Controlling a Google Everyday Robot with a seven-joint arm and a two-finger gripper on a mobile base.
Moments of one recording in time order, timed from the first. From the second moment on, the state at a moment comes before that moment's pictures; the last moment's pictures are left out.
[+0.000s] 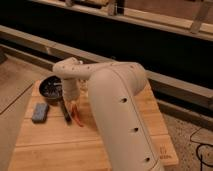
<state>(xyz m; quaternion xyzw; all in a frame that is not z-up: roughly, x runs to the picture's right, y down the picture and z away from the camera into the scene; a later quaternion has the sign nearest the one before) -0.179 0.118 0.831 -0.38 0.28 0.52 0.71</state>
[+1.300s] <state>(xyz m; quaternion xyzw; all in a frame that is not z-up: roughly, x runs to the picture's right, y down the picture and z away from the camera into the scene) -0.199 -0.052 0.711 -0.21 0.13 0.53 0.81</state>
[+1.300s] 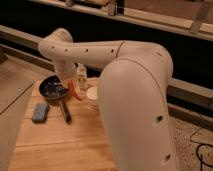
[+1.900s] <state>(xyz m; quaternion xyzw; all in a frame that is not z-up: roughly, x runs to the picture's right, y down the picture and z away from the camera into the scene) -0.405 -0.075 0.585 -0.19 0.03 0.35 0.92</state>
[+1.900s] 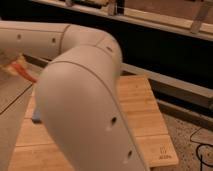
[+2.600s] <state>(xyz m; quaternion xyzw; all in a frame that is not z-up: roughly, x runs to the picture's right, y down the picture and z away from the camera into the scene) -0.562 0.023 0.491 -0.21 -0.06 0.12 0.97</state>
